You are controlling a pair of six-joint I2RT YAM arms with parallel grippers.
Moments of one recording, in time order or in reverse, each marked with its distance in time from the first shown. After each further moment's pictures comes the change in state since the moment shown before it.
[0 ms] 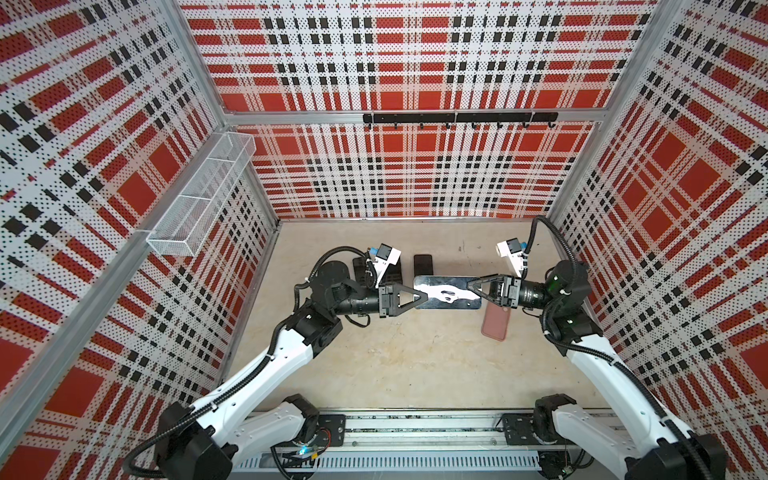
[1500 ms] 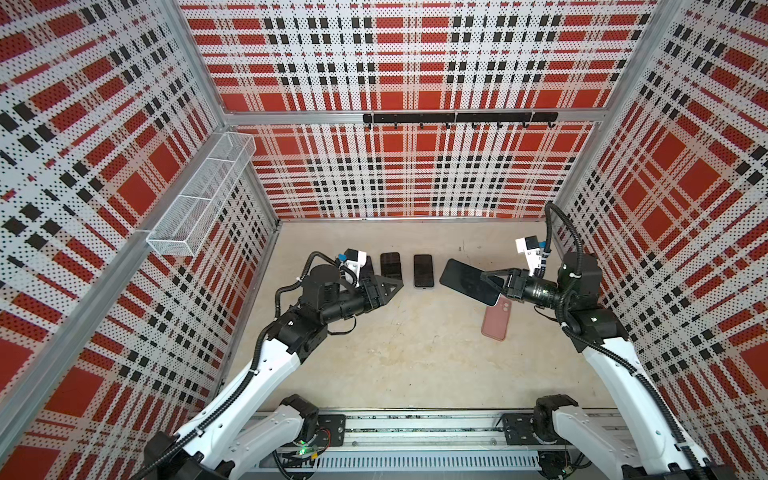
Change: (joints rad) left arm 0.071 -0.108 0.001 -0.484 -0.542 -0.016; right arm -0.103 -0.083 0.191 -0.723 0.378 -0.279
